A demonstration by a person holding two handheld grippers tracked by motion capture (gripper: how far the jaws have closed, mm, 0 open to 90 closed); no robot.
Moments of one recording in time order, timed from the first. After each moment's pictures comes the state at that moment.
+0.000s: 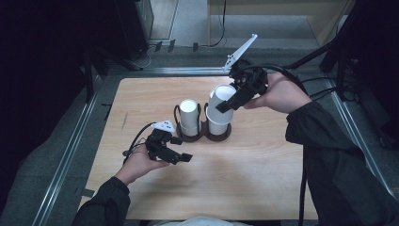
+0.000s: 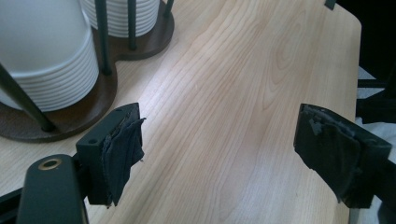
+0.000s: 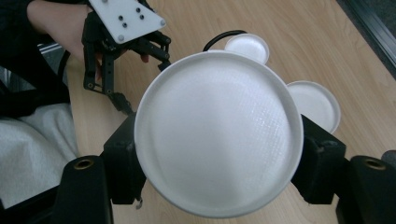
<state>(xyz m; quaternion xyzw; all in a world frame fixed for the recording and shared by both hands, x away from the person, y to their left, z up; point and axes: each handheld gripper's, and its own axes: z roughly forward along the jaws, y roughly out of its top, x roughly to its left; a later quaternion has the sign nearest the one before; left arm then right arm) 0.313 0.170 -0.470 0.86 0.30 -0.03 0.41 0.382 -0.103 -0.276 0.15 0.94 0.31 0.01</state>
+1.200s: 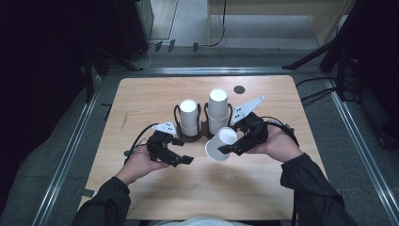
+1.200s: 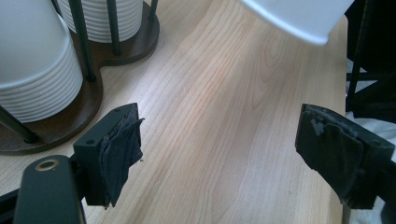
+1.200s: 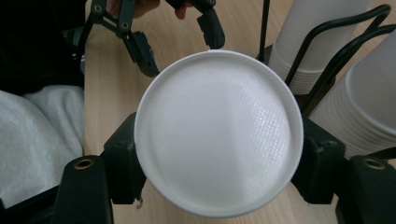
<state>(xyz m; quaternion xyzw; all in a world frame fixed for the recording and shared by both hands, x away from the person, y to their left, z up) 0.310 0.166 -0.470 0.87 0.28 -0.04 0.41 0.333 -0.127 -0.399 0.12 0.92 0.38 -0.02</state>
